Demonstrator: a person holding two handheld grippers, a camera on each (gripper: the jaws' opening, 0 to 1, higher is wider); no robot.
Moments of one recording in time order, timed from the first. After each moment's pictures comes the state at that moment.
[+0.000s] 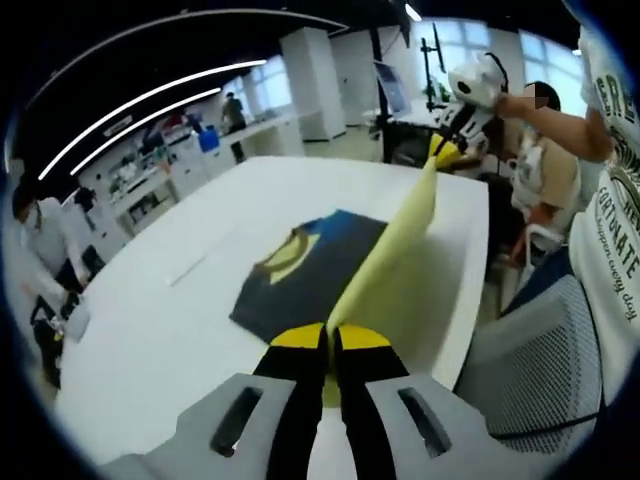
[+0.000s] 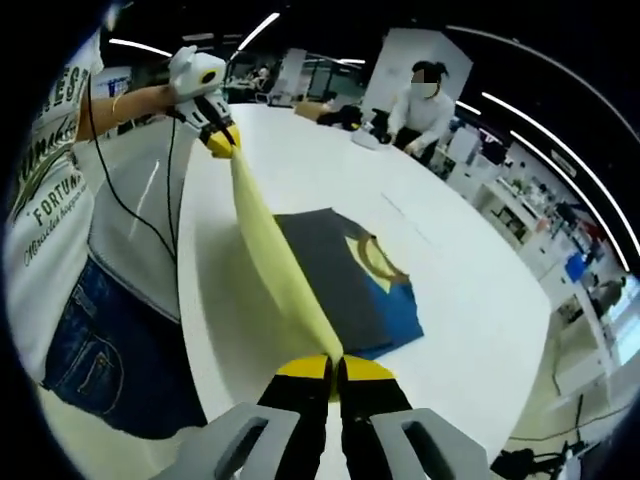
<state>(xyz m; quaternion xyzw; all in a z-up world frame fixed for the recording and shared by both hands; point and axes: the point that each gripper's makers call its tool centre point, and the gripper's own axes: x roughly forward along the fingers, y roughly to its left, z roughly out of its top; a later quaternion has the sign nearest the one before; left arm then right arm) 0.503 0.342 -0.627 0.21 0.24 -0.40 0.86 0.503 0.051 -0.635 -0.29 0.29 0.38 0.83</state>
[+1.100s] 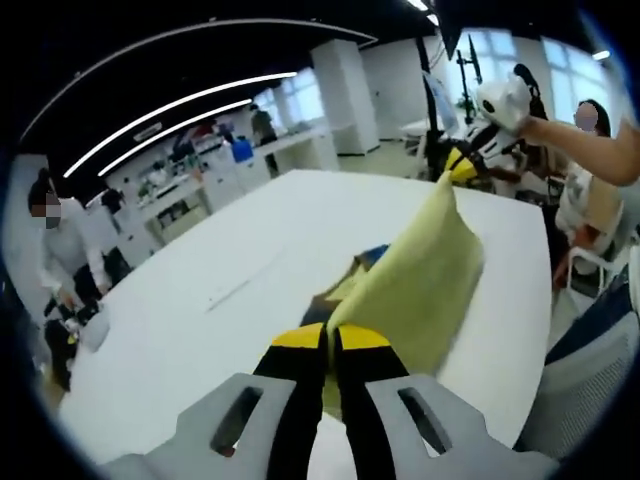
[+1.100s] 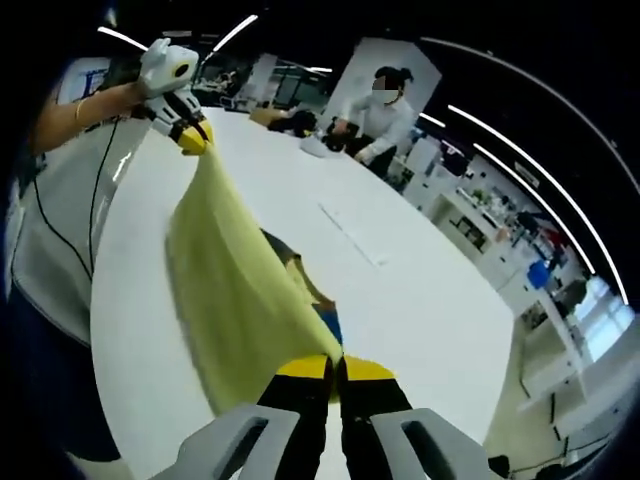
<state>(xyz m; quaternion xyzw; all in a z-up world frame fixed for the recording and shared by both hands) 0.614 0.344 -0.614 0.20 0.20 -0.34 0.90 0.624 0.050 -0.629 -0.31 0.24 0.30 0.87</state>
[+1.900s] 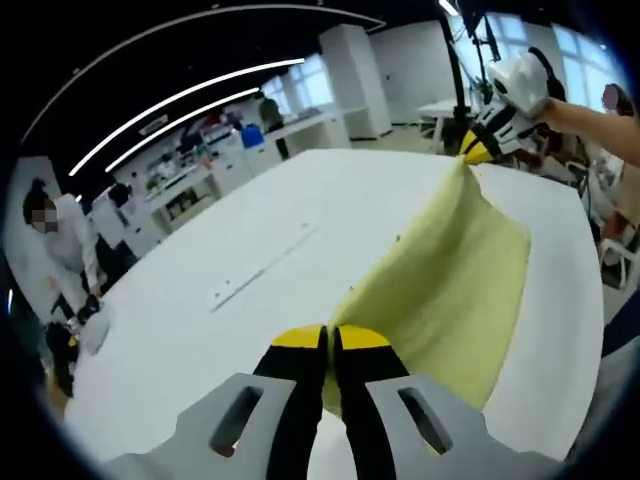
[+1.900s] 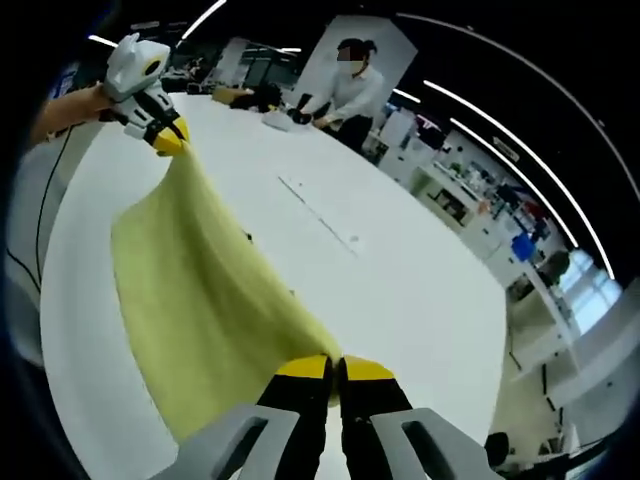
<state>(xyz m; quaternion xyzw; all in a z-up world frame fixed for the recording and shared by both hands) 0.693 0.346 -0.681 0.25 0.23 -0.32 0.88 0.695 0.045 -0.684 -0.30 0.29 0.24 0.88</state>
